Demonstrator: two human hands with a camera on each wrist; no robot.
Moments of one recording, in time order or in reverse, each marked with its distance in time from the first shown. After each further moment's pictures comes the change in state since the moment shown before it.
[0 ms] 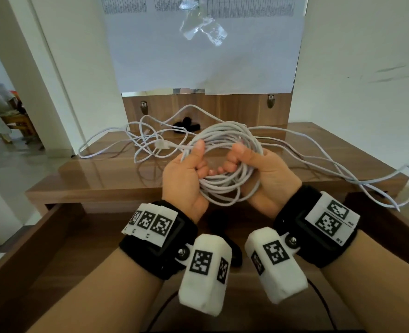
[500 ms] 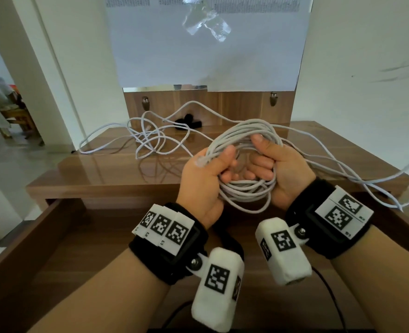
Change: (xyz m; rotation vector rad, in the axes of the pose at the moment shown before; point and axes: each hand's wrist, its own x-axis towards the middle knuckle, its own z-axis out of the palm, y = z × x) left_hand -0.011 -0.012 0.007 0.097 -0.181 -0.004; right_hand -0.003 -0.016 -0.004 -0.045 0.097 0.084
